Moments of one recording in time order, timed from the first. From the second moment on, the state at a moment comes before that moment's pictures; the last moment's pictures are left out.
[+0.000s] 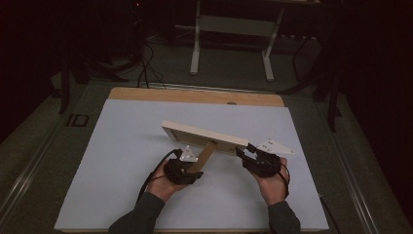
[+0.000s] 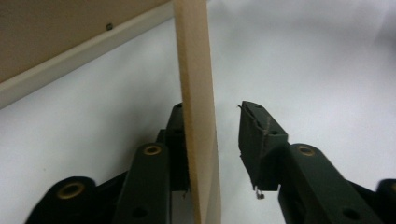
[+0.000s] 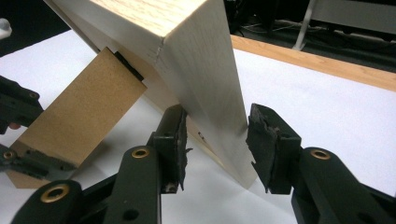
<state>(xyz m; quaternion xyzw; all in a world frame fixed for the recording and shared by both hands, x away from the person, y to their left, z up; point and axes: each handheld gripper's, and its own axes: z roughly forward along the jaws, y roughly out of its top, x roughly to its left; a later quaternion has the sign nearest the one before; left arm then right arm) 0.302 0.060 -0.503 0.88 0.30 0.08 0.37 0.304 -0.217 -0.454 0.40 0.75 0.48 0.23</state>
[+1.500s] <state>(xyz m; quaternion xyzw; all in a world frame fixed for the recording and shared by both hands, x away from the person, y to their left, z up) 0.295 0.093 -0.493 0.84 0.33 0.07 0.42 0.305 -0.230 -0.465 0.40 0.76 0.47 0.19</state>
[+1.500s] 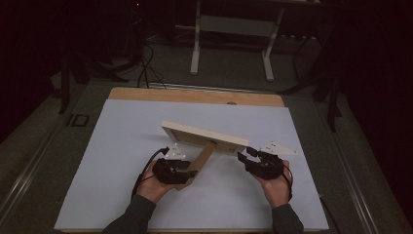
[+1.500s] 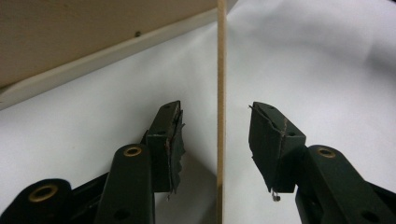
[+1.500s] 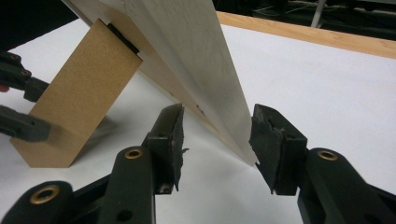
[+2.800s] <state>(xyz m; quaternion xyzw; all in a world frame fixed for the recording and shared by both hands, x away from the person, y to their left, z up) 0.308 0.128 -0.454 0.78 0.39 0.13 0.47 0.319 -0.255 -0.470 0.45 0.74 0.46 0.18</state>
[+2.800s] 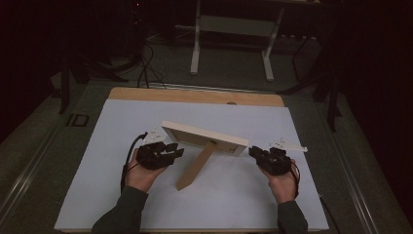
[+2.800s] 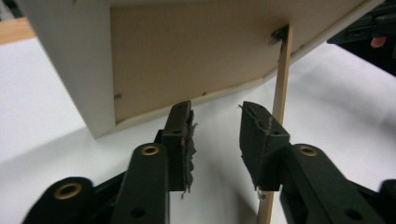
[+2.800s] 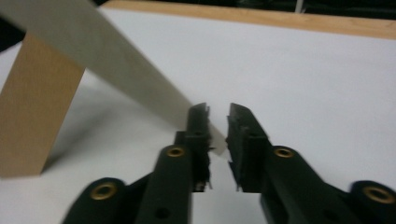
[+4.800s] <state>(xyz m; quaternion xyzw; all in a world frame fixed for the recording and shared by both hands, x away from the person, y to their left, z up) 0.335 0.102 -0.440 0.76 0.43 0.16 0.46 0.353 -0.236 -0.473 0.43 0.74 0.51 0.12</state>
